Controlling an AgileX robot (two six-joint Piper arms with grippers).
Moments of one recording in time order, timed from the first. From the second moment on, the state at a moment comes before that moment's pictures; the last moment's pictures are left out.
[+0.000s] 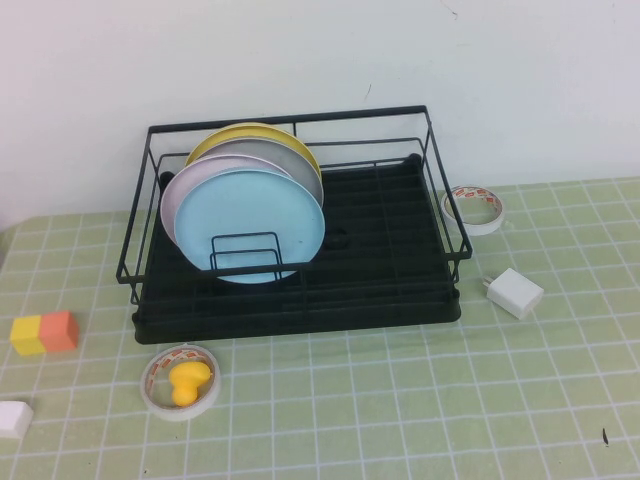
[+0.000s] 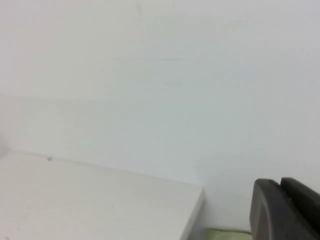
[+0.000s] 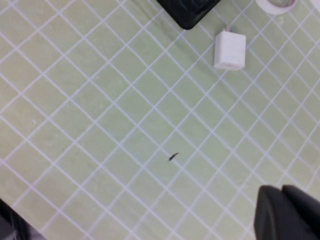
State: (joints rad) right arm 0.44 1.00 -1.11 -0.11 1.17 -0.43; left arm -0.10 1.15 -1.06 -1.76 -0.58 1.79
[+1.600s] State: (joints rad) right arm 0.44 0.39 -0.35 0.05 0.73 -0.31; left arm -0.10 0.32 -0.32 -1.71 0.10 1.62
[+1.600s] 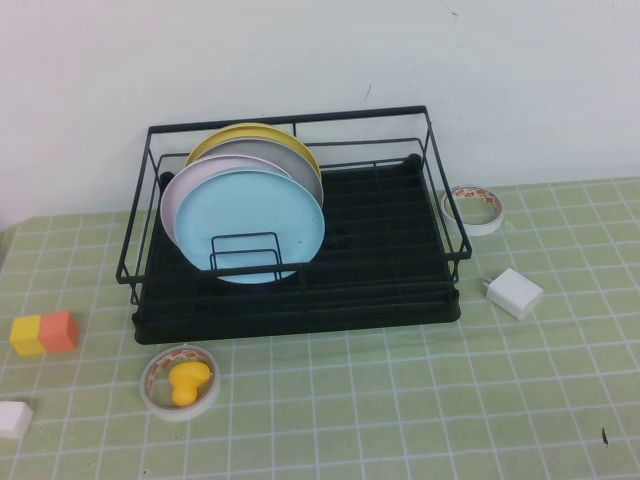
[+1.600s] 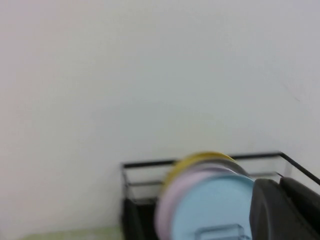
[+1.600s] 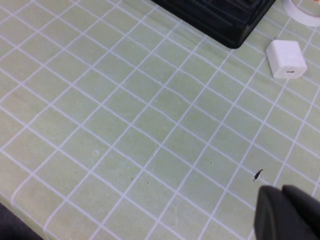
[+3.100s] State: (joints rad) right arm 0.44 0.39 -0.34 0.06 0.73 -0.31; left arm -0.10 -0.02 0.01 -0.66 -0.14 0.73
